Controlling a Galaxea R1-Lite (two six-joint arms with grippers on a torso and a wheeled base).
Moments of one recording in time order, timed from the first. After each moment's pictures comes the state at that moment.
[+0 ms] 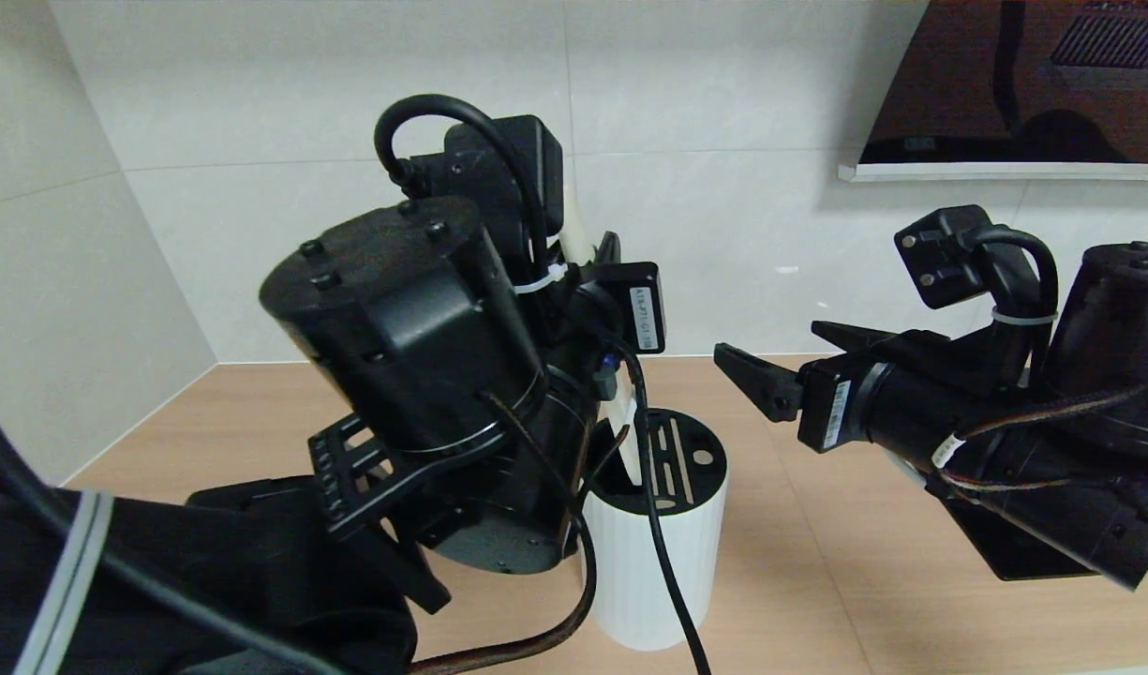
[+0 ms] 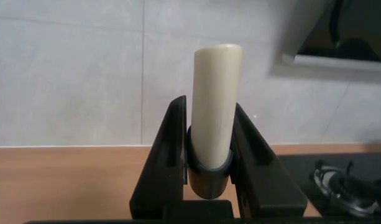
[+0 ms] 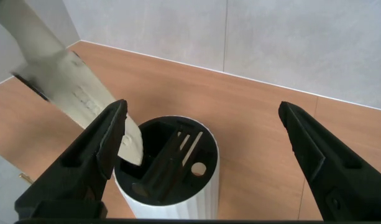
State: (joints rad) left arm -0.95 1.82 -1.00 -1.07 0.78 0.02; right arm 0.77 1.53 -0.75 -0.75 -0.28 0.08
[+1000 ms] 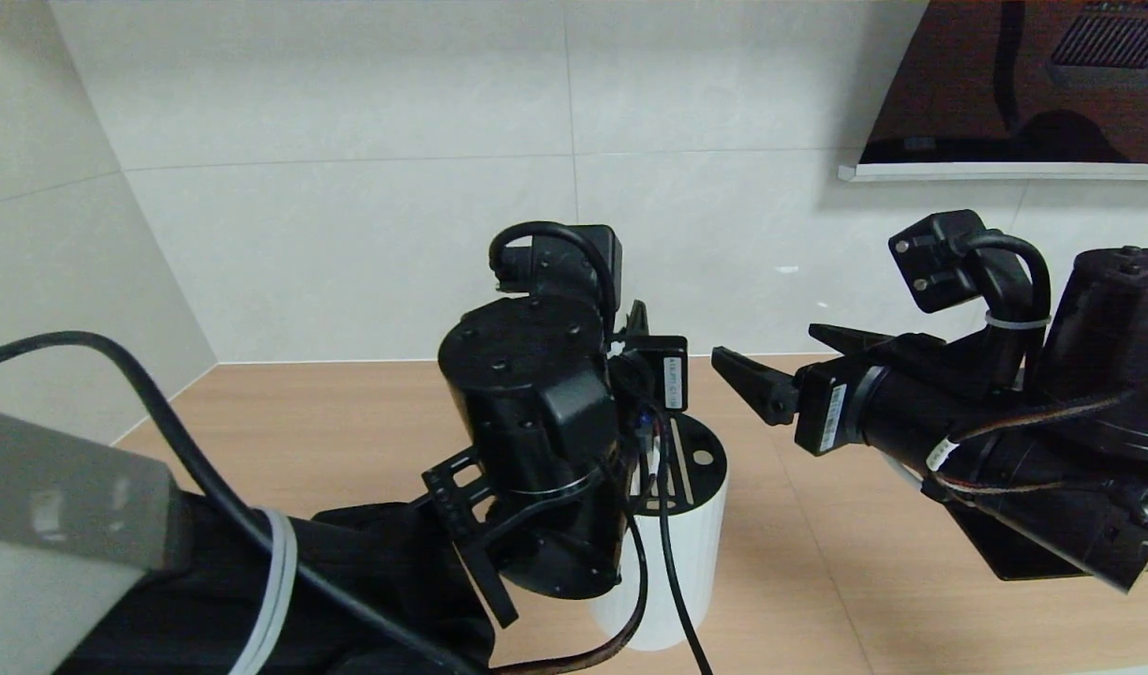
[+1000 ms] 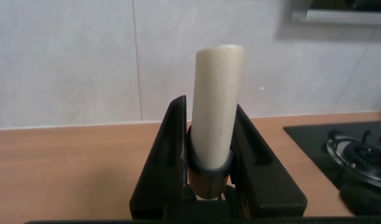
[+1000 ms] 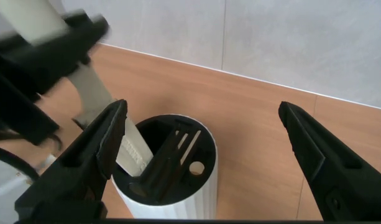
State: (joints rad) left arm -0.95 1.93 -0.98 -1.08 0.78 -0.02; right arm 0.77 1.53 -0.75 -0.75 -0.28 0.08
